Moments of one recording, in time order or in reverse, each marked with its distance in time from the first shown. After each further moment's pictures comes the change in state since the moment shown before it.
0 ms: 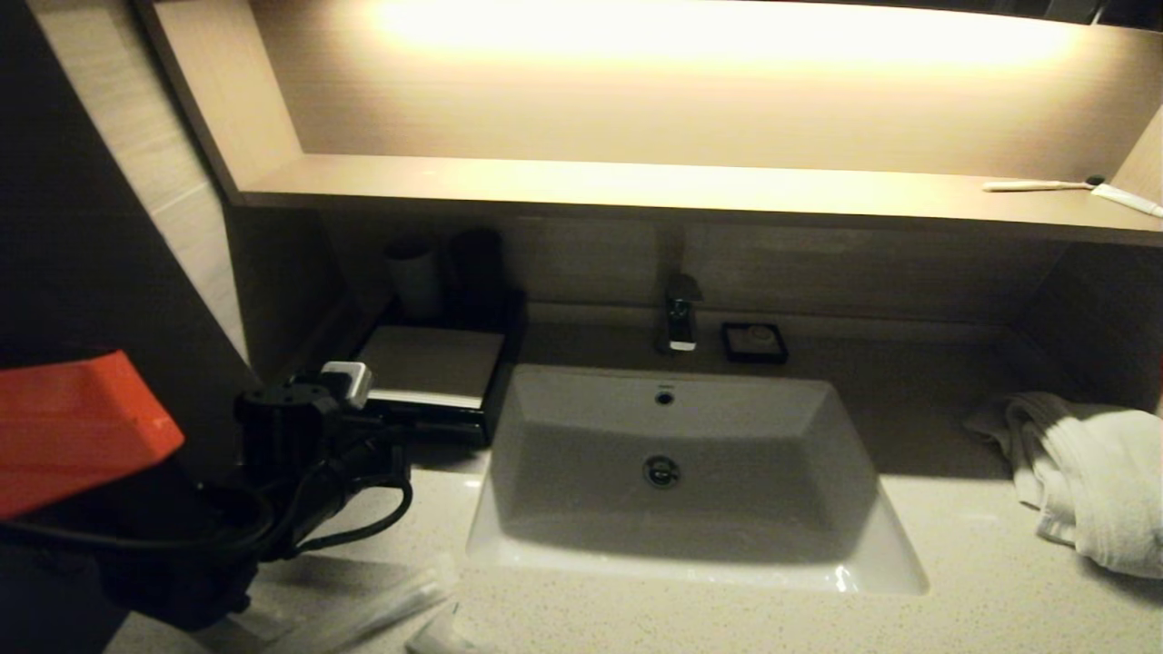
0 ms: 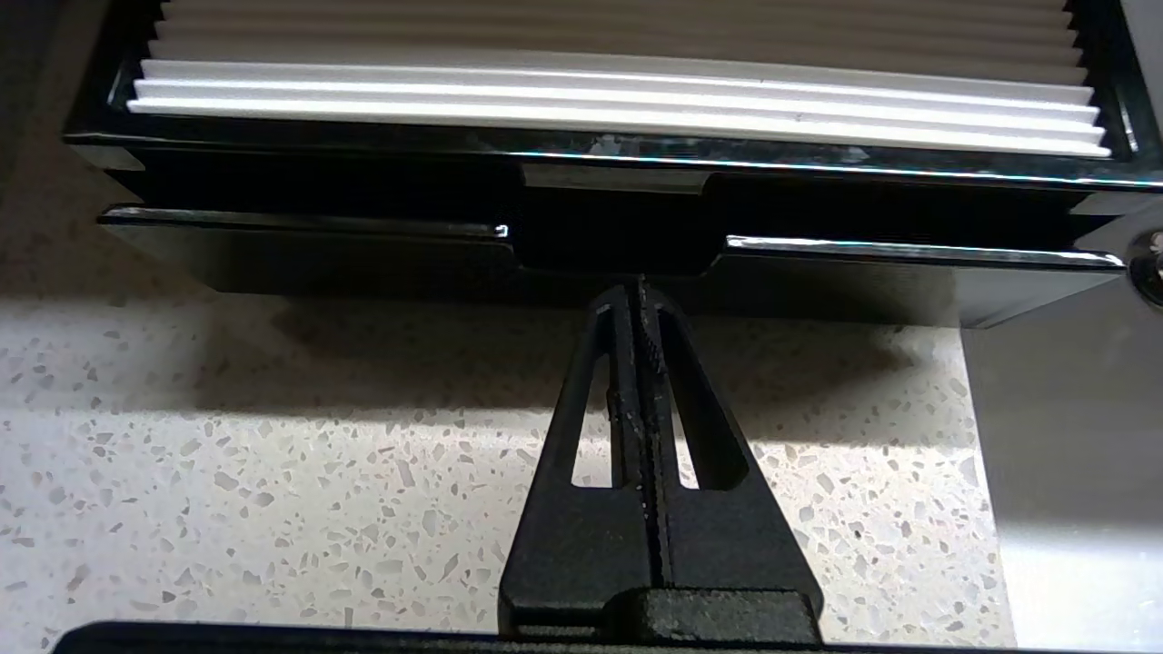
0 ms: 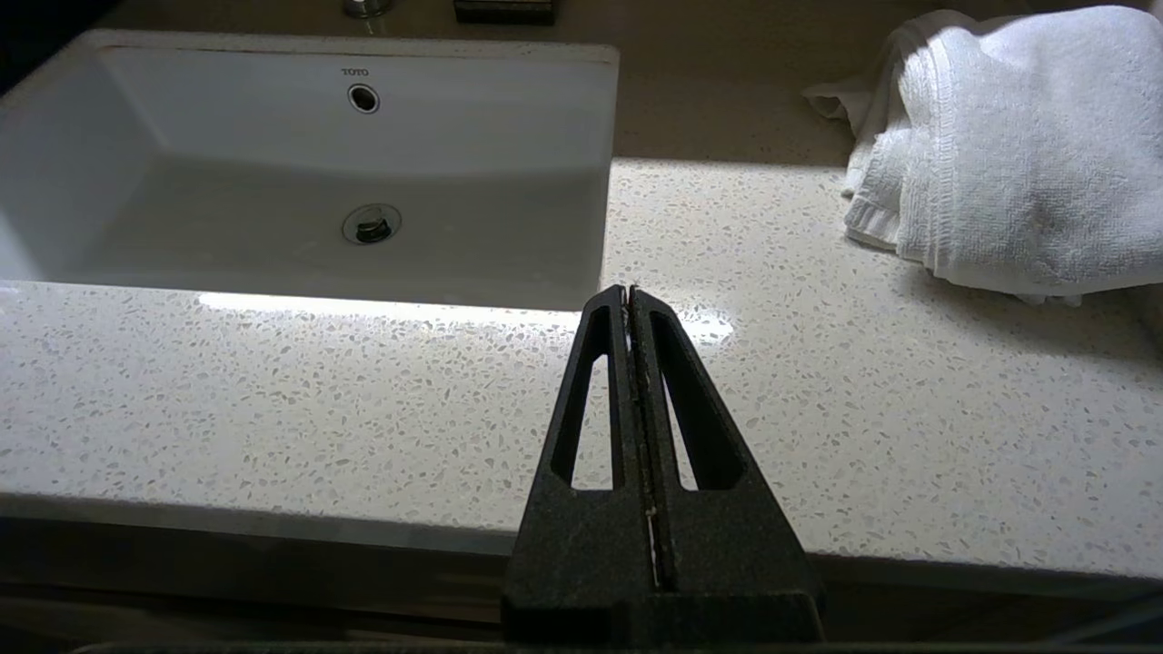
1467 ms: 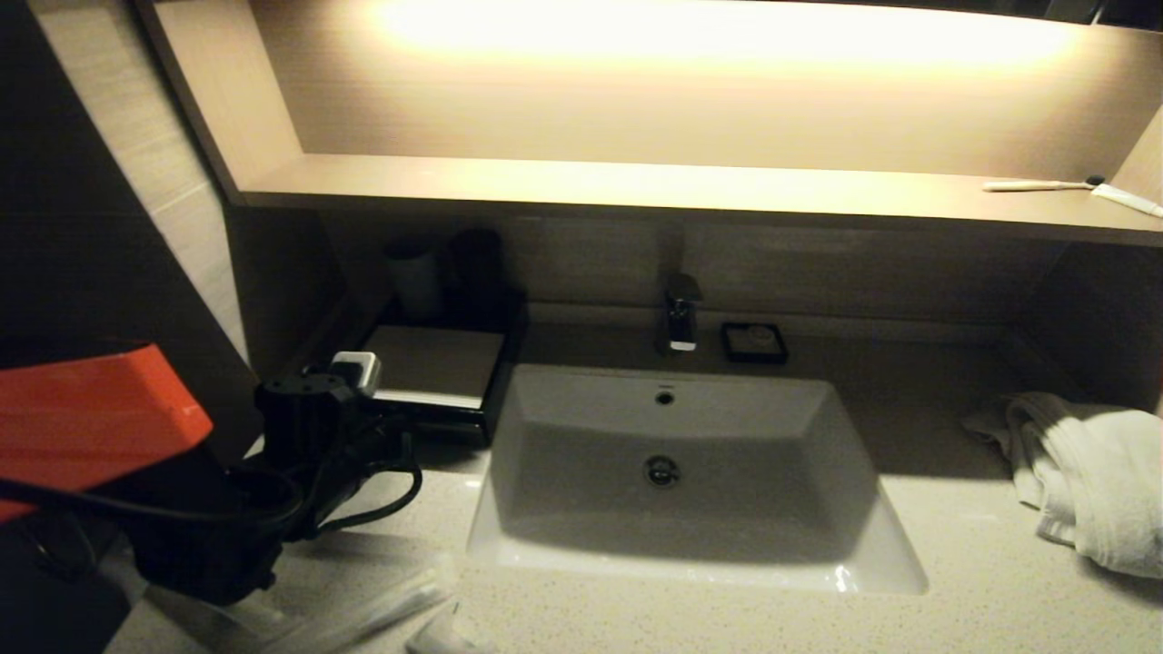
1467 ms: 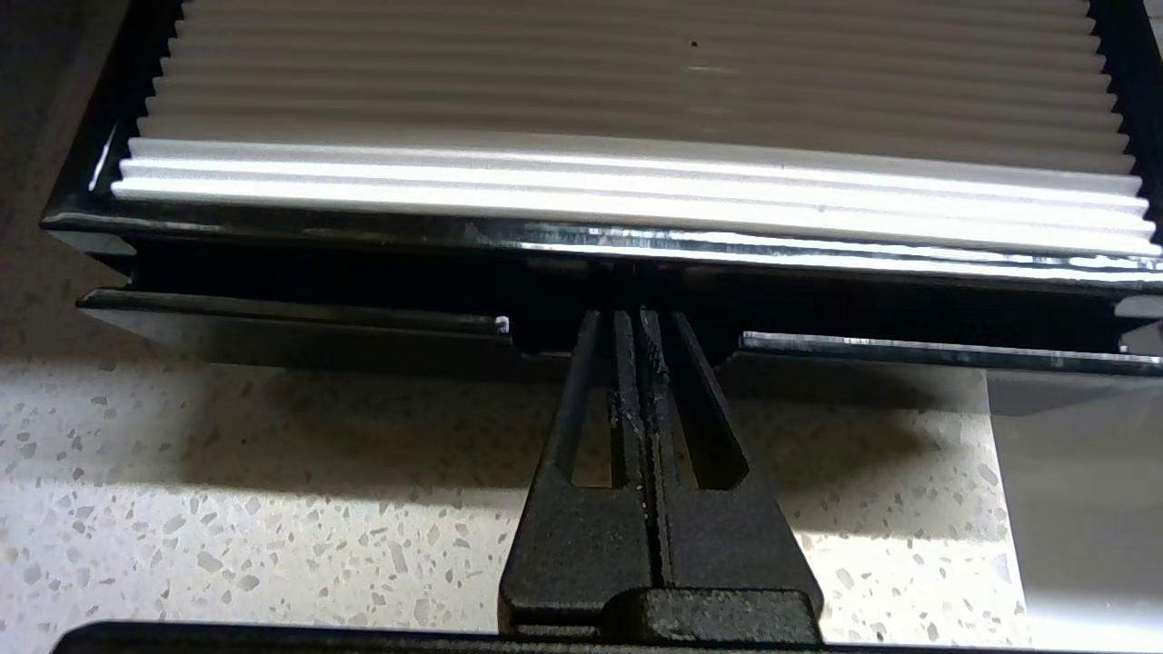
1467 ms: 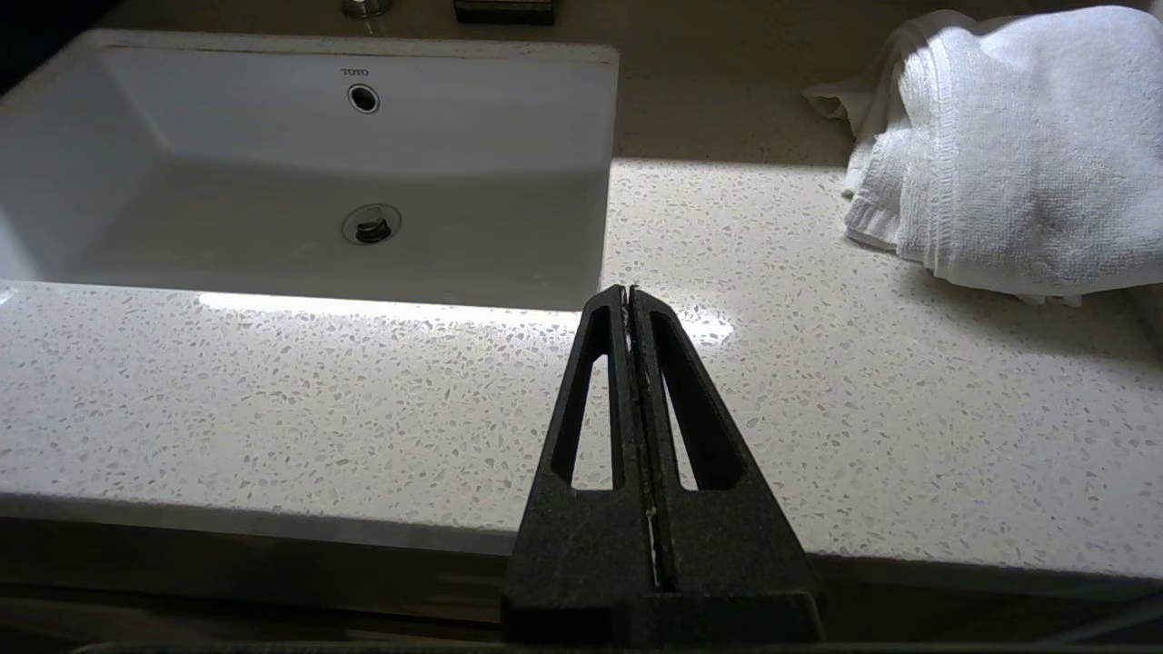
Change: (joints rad) left arm -0.001 0.052 -0.081 0.001 0.028 0.001; right arm 0.000 0.000 0.000 0.000 0.000 0.000
